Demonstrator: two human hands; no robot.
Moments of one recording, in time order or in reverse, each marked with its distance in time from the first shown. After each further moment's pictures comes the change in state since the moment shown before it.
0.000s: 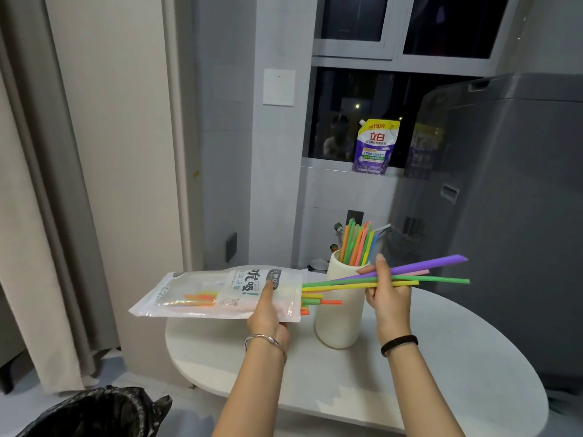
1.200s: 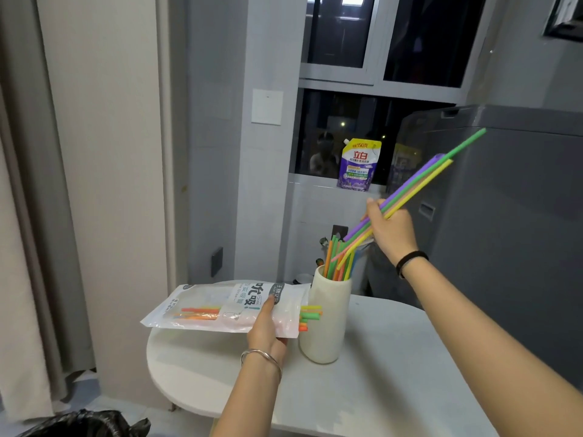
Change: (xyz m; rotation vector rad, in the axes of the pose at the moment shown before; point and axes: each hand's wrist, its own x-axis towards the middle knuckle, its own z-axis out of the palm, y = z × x) left_hand 0.001 -0.016 0.007 0.064 -0.202 -0.102; right_hand 0.084 -0.101 0.014 -0.524 -0.130 -0.495
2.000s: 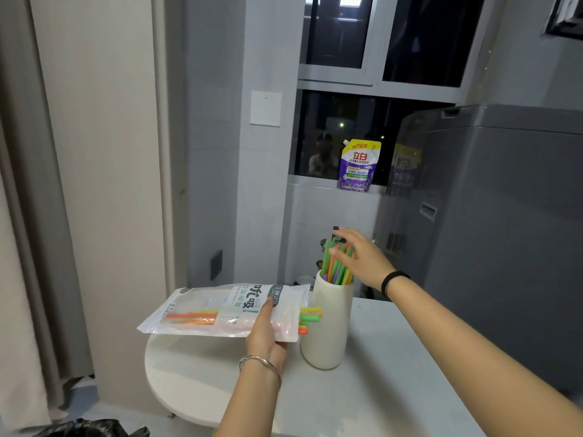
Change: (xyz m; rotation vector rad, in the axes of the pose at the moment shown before) left_hand -0.001 0.004 0.003 -0.061 0.053 0.053; right_hand -0.012 0.050 0.032 -0.429 -0.506 -0.078
